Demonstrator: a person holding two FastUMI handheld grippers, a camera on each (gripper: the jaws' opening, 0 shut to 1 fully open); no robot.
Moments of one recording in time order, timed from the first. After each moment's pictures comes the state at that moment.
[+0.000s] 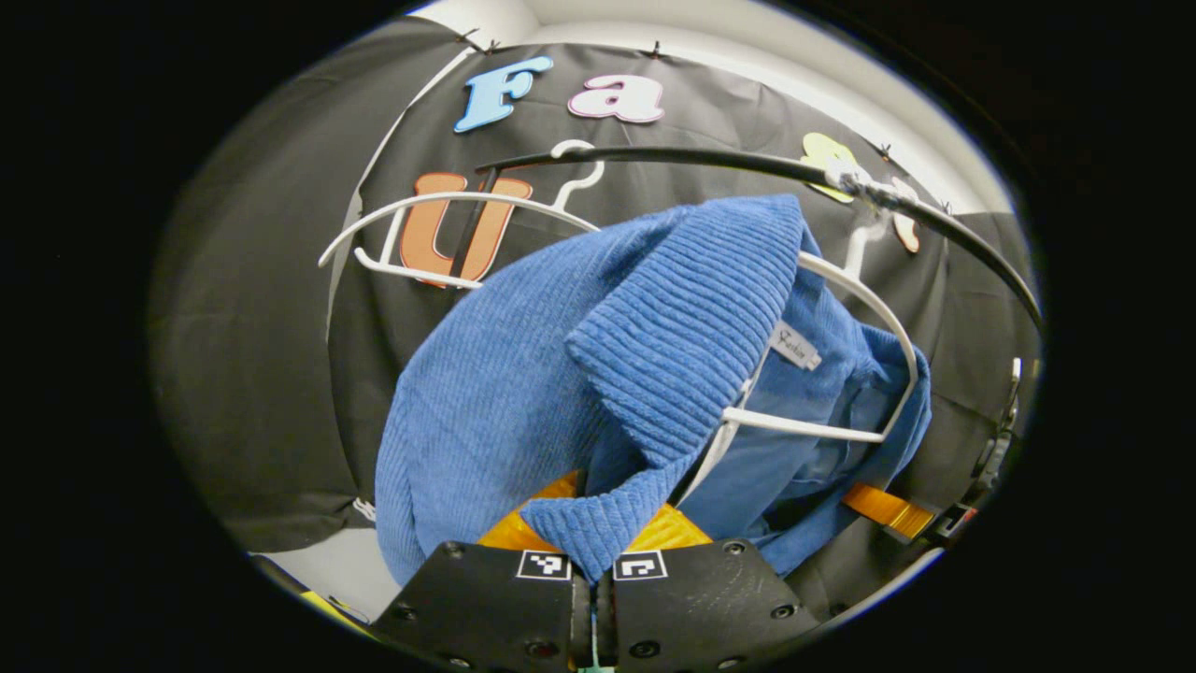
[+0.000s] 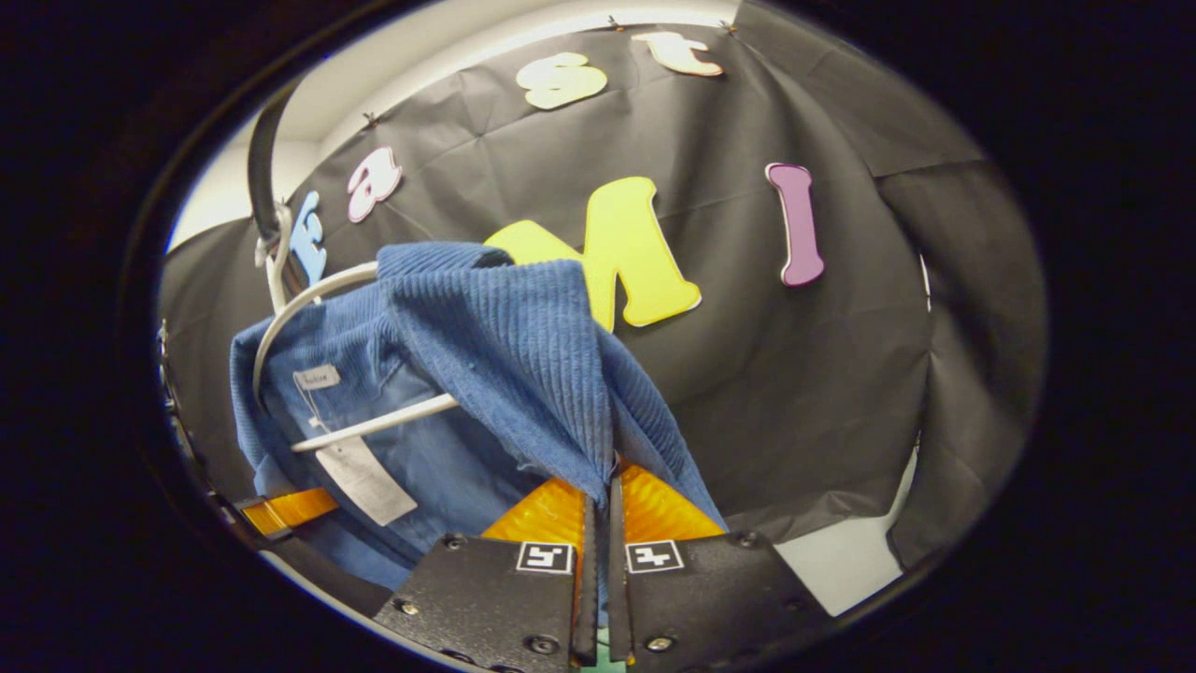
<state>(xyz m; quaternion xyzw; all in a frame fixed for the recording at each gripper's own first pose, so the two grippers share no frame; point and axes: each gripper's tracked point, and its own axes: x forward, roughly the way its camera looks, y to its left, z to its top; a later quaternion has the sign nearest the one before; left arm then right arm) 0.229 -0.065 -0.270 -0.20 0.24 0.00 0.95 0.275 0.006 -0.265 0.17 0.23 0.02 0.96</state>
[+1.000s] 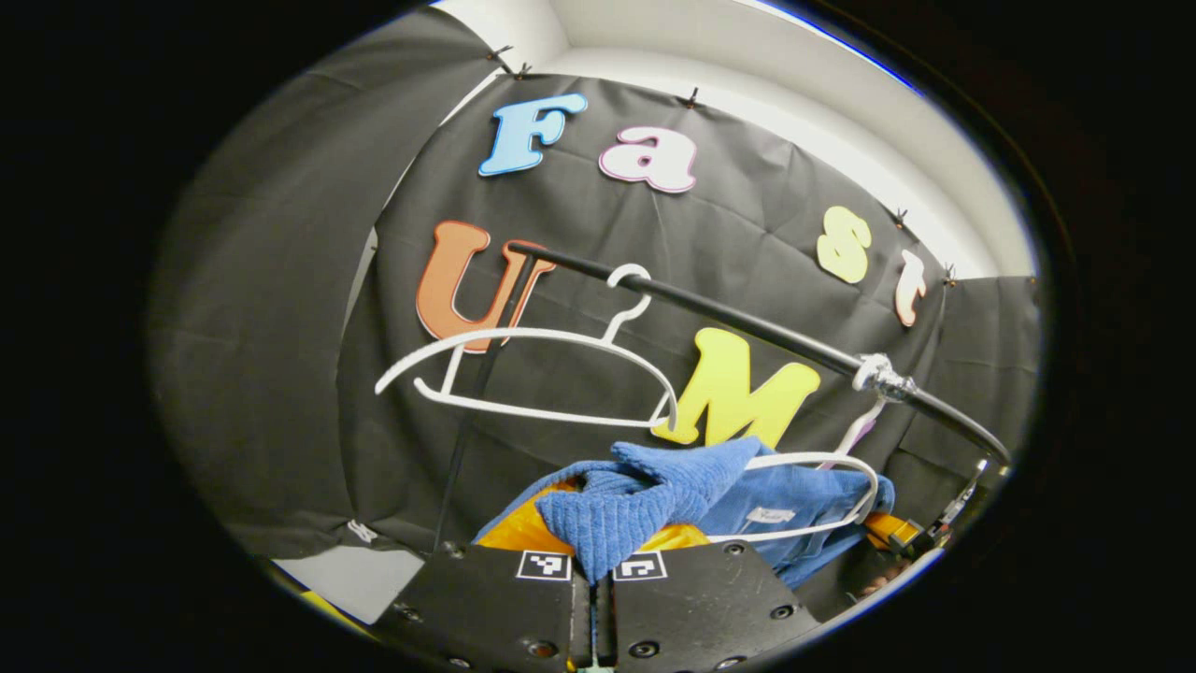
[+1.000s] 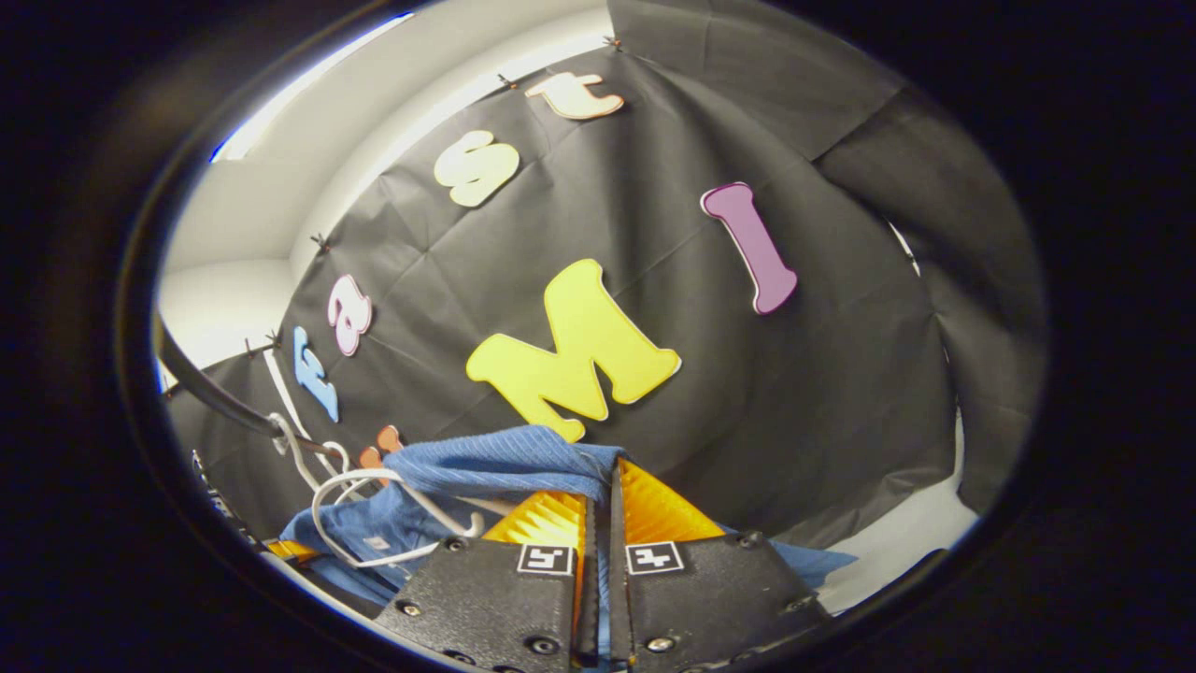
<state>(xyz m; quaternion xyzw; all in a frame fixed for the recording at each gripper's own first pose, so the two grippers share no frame) 0.250 0.026 -0.175 -0.22 0.19 0.00 0.96 0.307 -0.059 -0.194 0.32 0.15 0.00 0.94</state>
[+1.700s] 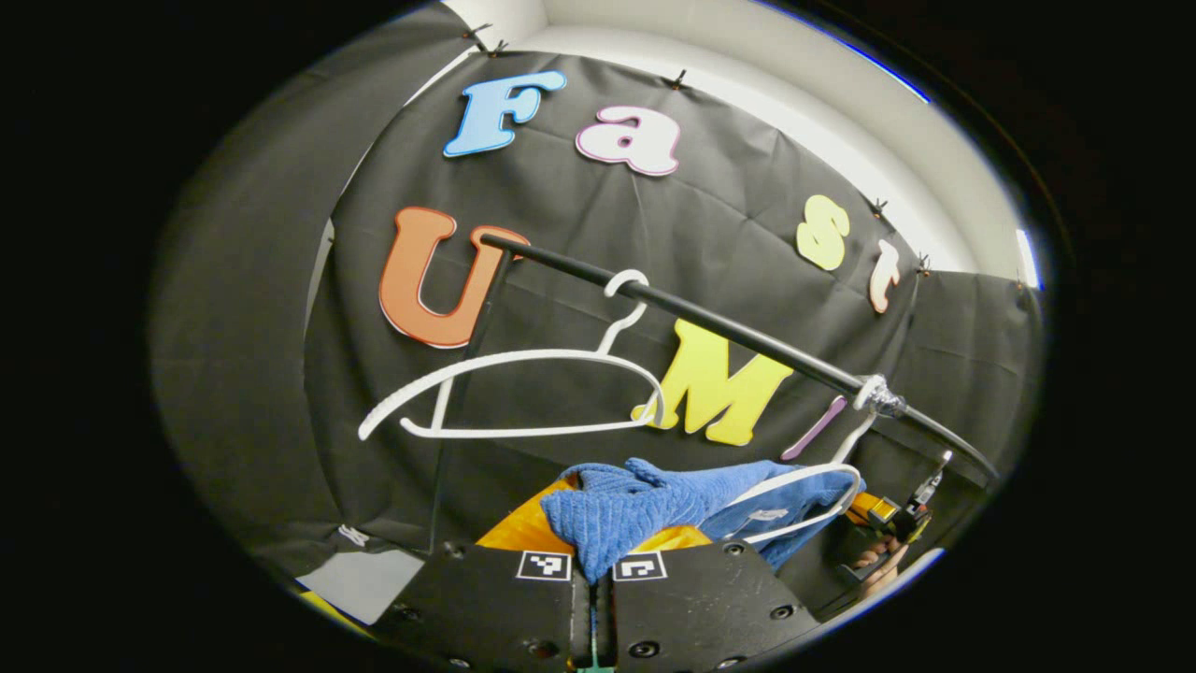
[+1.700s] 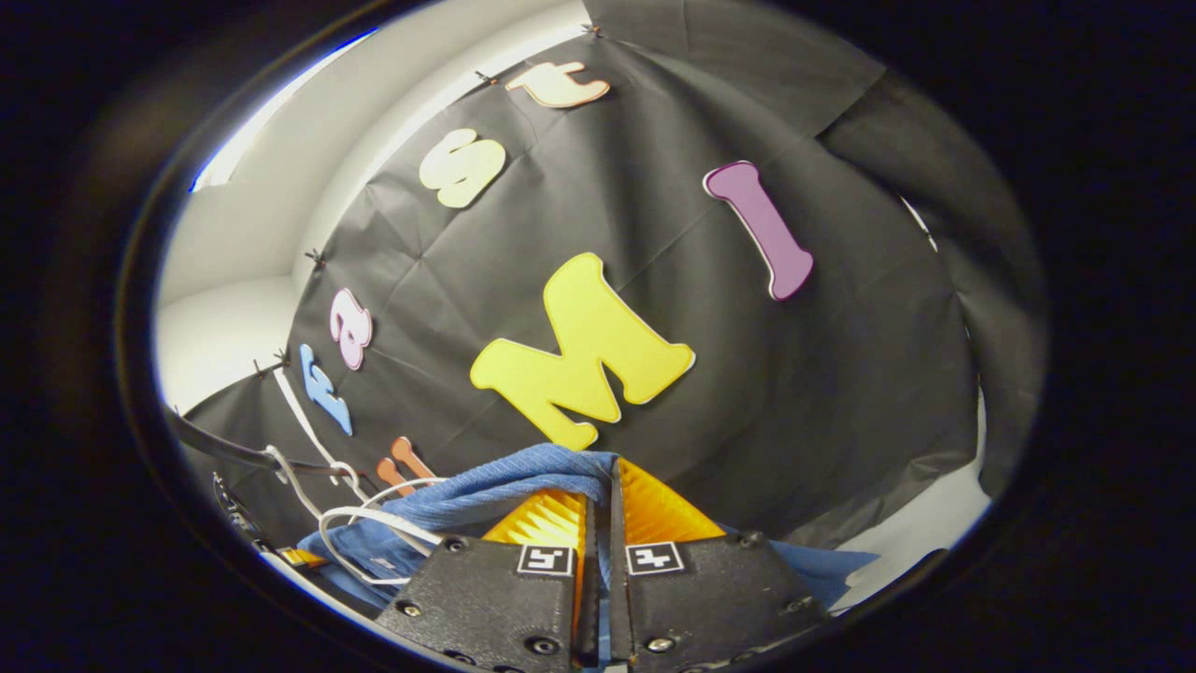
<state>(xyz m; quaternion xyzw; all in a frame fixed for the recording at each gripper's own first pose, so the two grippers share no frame) 0.270 0.054 -0.171 -0.22 0.23 -0.08 0.94 0.339 -0.060 -0.193 0.34 0.16 0.04 0.93</state>
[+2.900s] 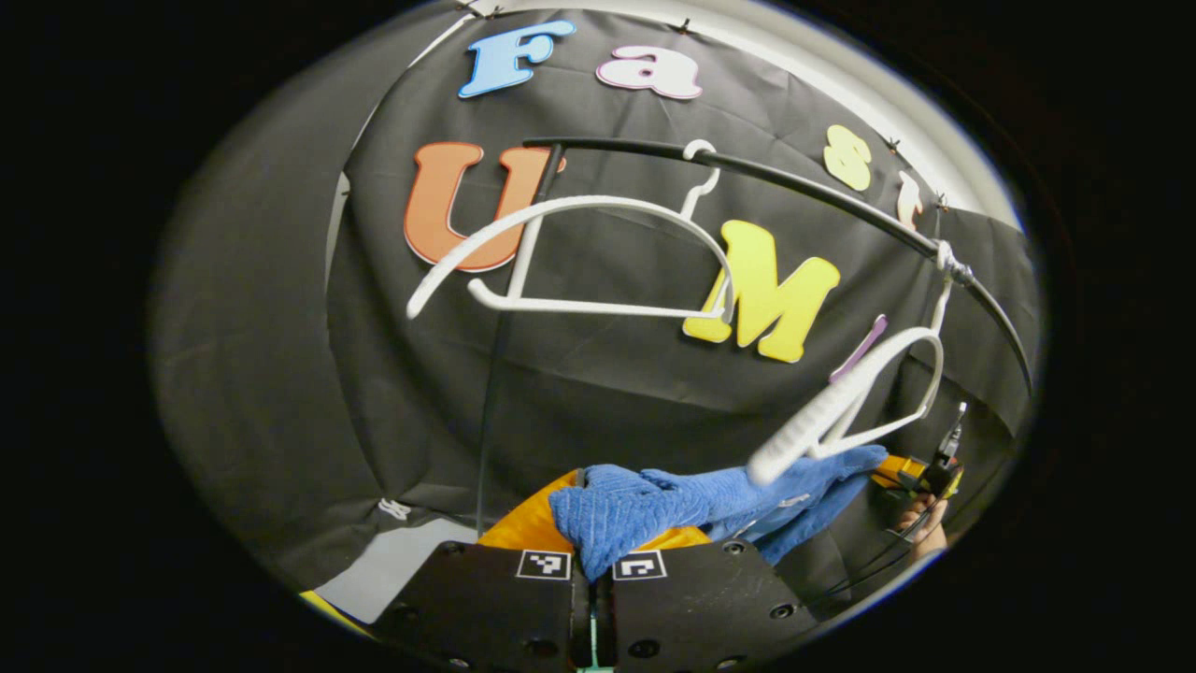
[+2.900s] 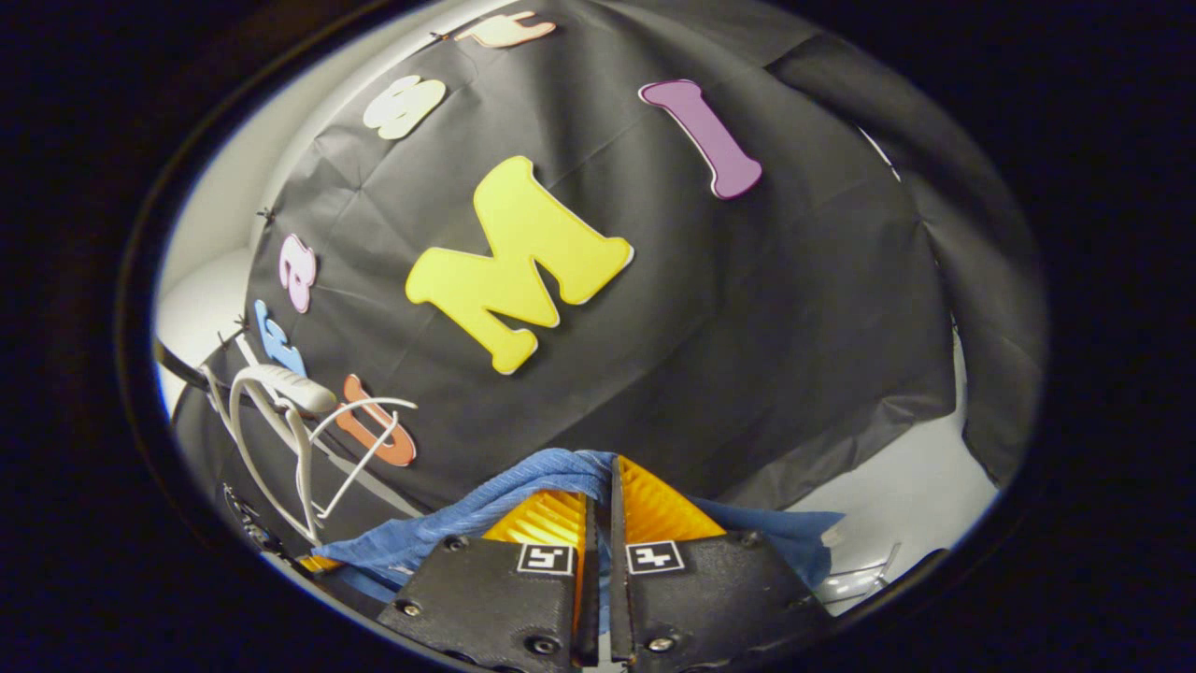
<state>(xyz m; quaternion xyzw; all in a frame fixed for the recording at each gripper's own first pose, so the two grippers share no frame) 0.224 0.083 -0.287 -0.17 0.33 -0.06 0.93 0.300 -0.043 -0.323 0.34 0.29 0.01 0.89</state>
